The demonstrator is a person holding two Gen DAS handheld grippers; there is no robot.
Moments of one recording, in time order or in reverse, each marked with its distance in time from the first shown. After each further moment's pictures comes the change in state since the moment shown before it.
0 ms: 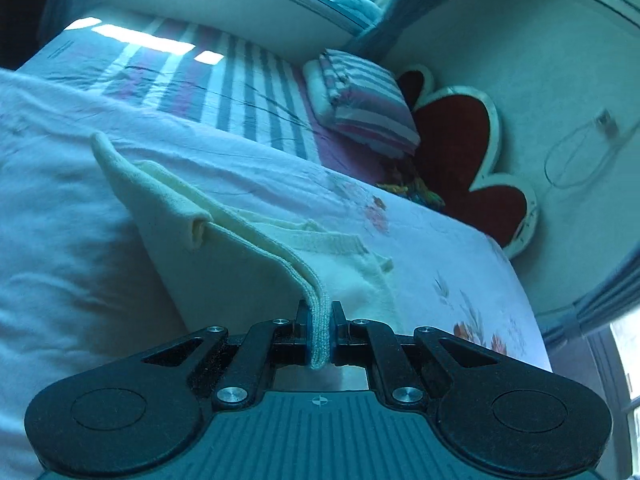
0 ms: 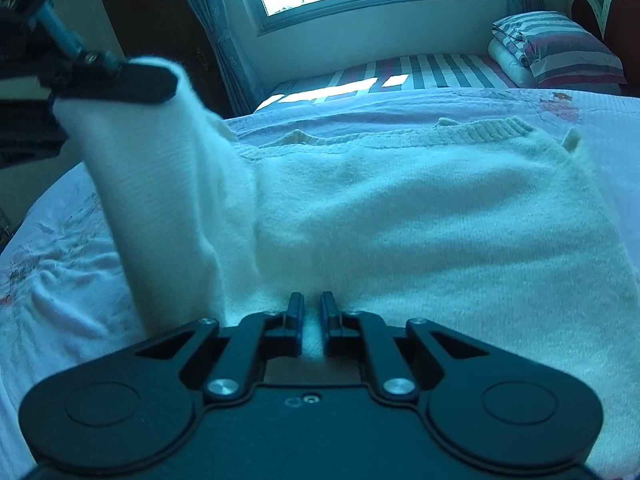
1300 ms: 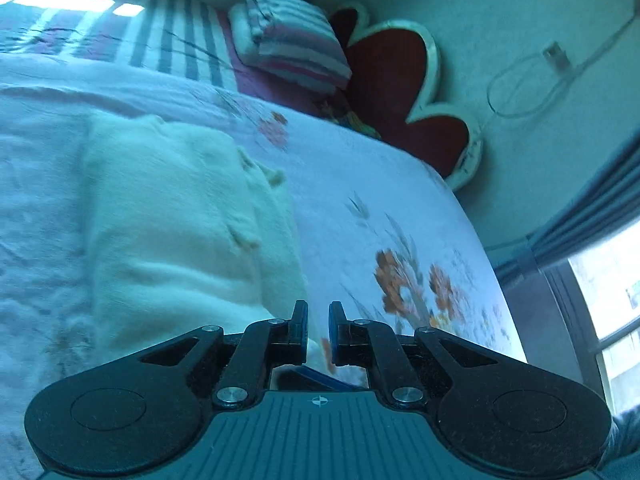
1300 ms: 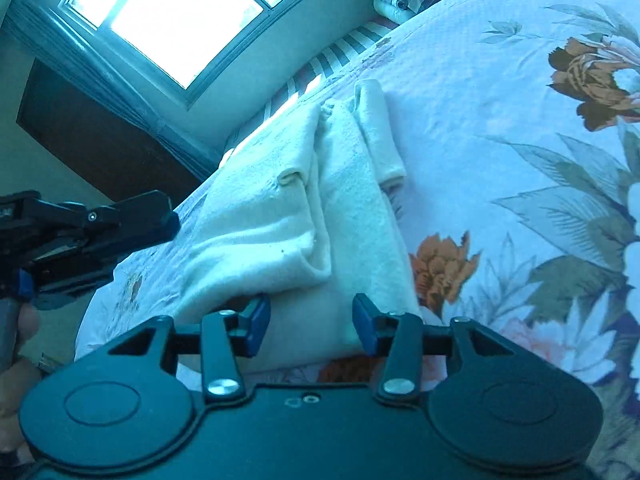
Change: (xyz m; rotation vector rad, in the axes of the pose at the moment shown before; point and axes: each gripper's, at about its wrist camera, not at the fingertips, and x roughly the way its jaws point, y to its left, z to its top) left arm 0.027 -0.068 -0.046 0.026 0.100 -0.126; right arm -0.113 -0.123 -0.045 0.480 -0.062 0.085
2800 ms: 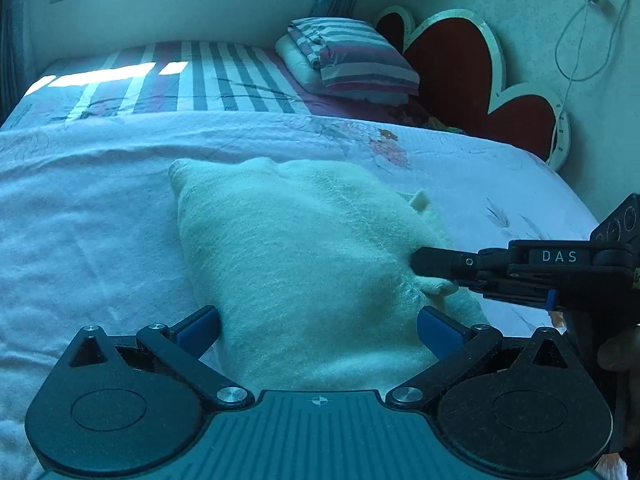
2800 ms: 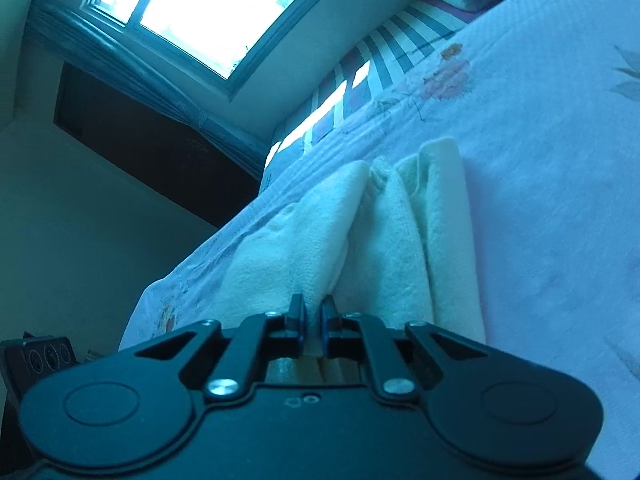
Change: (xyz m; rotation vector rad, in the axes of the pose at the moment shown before) left arm 0.089 0.049 0.022 0.242 -0.042 0.293; right arm 0.083 -0.003 0.113 -0.016 0.061 0.181
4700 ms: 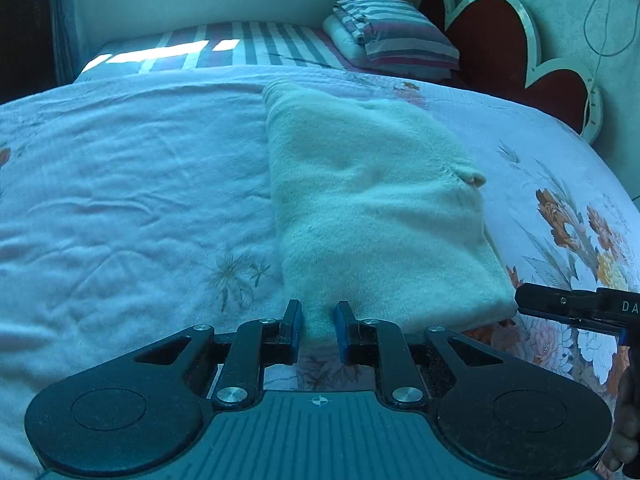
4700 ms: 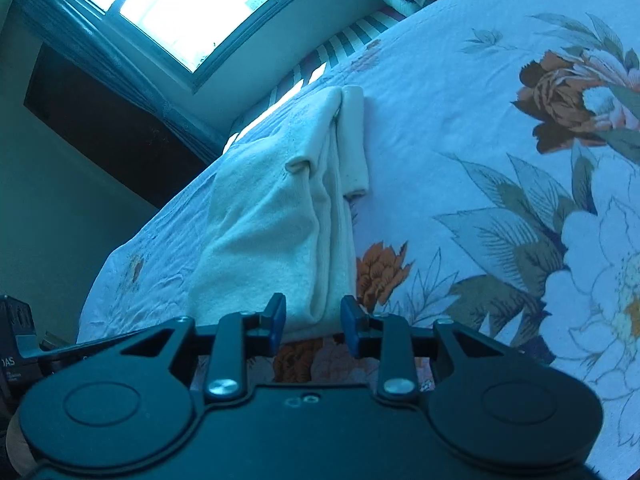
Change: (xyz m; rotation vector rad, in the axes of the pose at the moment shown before) left arm -0.086 -0.028 -0.082 -0.078 0.072 0.173; right arm -0.105 0.000 -0.103 -0.007 -0.002 -0.172
